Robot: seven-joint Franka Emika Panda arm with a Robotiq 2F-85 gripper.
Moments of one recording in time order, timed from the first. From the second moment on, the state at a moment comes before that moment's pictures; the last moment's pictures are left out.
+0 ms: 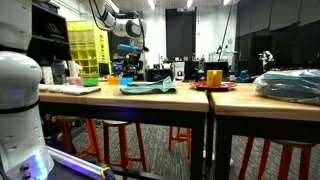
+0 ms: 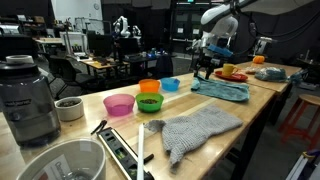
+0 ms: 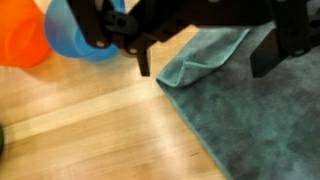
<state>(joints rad) -0.12 0.14 -0.05 -1.81 0.20 1.80 -0.09</state>
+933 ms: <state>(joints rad) -0.03 0.10 -0.01 -1.99 0.23 2.00 0.05</state>
